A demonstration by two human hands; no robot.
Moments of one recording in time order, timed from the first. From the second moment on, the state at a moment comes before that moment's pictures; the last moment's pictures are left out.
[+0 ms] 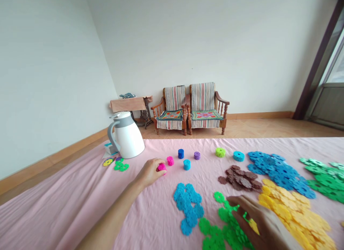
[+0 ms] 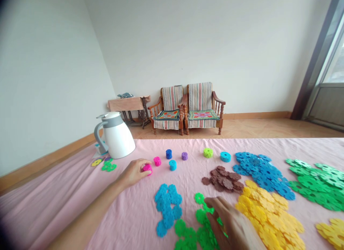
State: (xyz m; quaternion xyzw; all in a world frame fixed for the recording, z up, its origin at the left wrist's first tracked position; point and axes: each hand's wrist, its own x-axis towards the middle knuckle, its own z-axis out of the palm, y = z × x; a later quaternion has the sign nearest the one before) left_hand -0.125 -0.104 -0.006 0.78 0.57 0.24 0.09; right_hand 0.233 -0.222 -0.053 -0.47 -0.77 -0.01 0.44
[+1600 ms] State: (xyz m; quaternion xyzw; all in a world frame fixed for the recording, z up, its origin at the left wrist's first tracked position) left_hand -0.064 -0.135 0.015 0.83 0.47 0.19 0.24; right_hand 0.233 -0.218 -0.045 -0.45 -0.80 -0.03 0.40
